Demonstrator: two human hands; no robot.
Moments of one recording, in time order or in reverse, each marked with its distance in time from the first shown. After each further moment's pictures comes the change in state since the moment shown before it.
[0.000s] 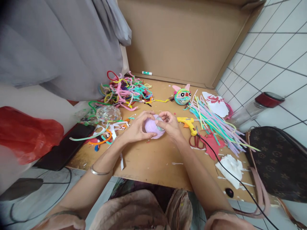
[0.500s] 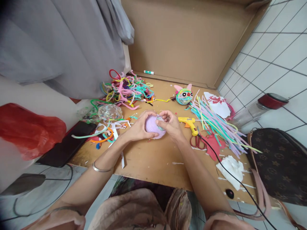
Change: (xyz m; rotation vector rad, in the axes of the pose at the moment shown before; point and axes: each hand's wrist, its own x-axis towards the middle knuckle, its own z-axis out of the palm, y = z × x) left_hand 0.001 -0.002 0.006 -0.018 0.006 -0.115; right_hand -0.003 -0.008 0.003 -0.045 -0.013 -0.017
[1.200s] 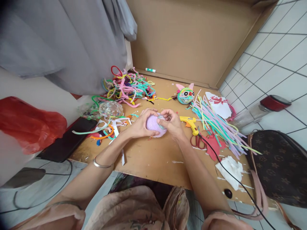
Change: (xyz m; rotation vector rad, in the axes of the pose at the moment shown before) left_hand 0.003 -0.005 0.001 0.020 -0.021 0.008; right_hand 0.003 0.006 -0.002 0.007 0.010 -0.015
